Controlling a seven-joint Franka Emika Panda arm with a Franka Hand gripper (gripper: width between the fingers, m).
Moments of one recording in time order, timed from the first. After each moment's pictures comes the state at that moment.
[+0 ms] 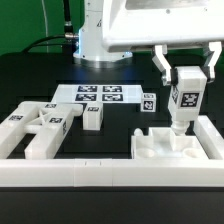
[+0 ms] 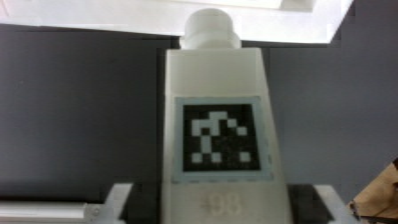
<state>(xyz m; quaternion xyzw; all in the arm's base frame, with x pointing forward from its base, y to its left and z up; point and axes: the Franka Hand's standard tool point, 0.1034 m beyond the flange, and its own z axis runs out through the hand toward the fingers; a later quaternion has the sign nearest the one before) 0.661 0.068 0.138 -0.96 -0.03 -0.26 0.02</state>
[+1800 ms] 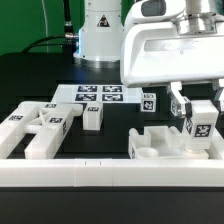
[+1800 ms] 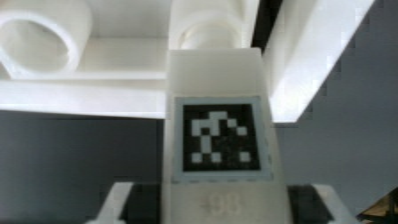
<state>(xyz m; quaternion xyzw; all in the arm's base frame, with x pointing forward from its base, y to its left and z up) 0.642 0.096 0.085 -0.96 -0.04 -0.27 0.02</state>
